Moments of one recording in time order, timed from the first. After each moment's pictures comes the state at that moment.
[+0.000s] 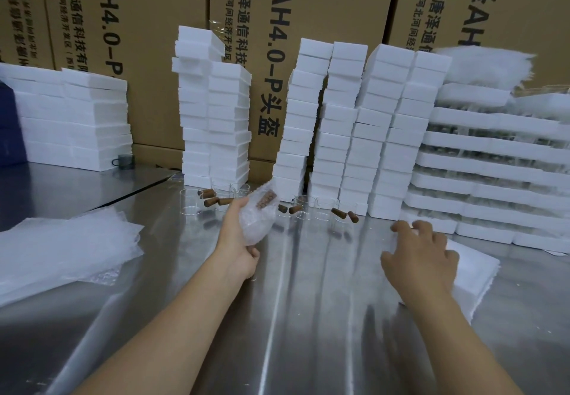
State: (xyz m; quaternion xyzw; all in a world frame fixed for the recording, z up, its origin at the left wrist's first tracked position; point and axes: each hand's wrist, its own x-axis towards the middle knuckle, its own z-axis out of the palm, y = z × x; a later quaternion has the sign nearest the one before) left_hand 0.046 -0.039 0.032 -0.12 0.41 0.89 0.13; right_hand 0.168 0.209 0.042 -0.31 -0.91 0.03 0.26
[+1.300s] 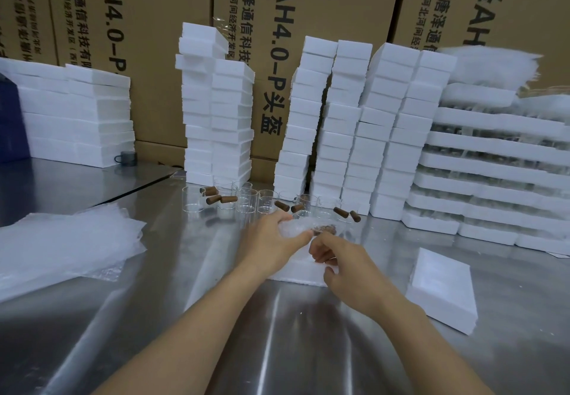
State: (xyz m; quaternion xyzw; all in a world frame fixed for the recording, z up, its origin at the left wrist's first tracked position) left_hand 0.054 -0.019 0.016 0.18 0.85 0.46 -0.16; right_hand 0.144 0.156 0.017 0.11 -0.94 0.28 0.18
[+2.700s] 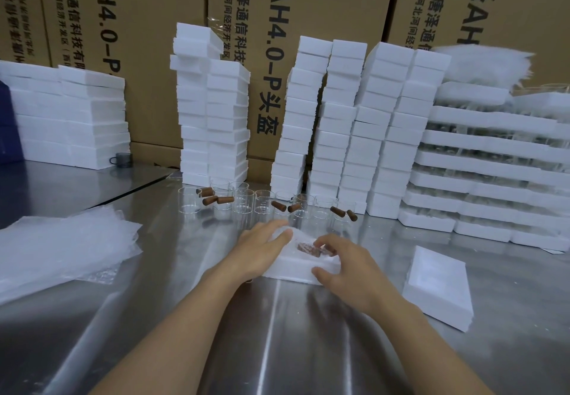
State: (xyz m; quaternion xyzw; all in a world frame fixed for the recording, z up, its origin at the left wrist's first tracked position) left_hand 0.024 -0.035 -0.004 0.24 0.87 0.42 -0.01; right_hand 0.136 0.175 0.004 0.03 -0.95 0.23 0.20
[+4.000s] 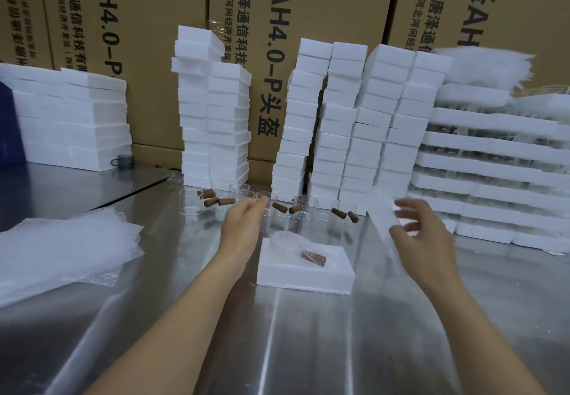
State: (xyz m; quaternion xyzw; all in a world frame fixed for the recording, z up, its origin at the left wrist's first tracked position) left_hand 0.029 -0.039 0.028 0.08 0.67 0.74 -0.08; right_hand 0.173 0.219 0.060 -0.10 -0.81 0.39 0.42
